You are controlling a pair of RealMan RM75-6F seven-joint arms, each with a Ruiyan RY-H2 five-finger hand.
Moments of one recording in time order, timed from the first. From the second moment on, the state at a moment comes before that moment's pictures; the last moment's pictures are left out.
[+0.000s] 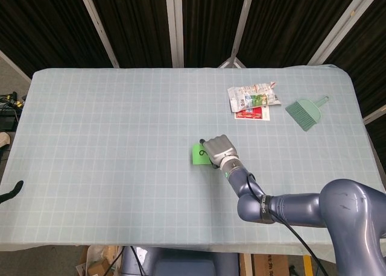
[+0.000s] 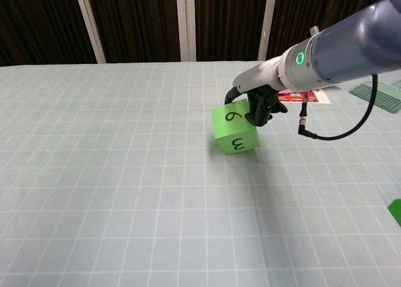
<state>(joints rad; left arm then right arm) -0.08 -1.10 -0.12 -1.60 1.37 1.49 0.01 1.44 -1.40 0.00 -1.65 -0.06 0.80 -0.75</state>
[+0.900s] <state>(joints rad) -0.08 -1.09 -0.12 -1.61 1.36 1.48 0.01 1.33 -1.29 0.01 -1.83 -0.26 0.91 -0.67</state>
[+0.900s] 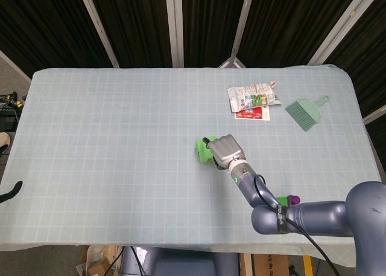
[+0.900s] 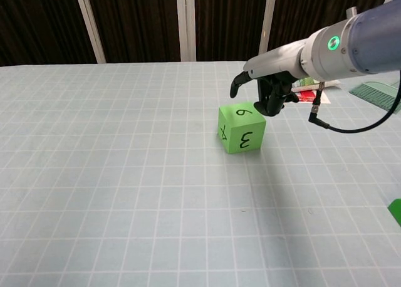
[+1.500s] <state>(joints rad) -0.08 -1.10 -0.12 -1.61 1.36 1.48 0.01 1.16 -1.20 -0.07 -1.99 -0.54 0.92 -0.59</state>
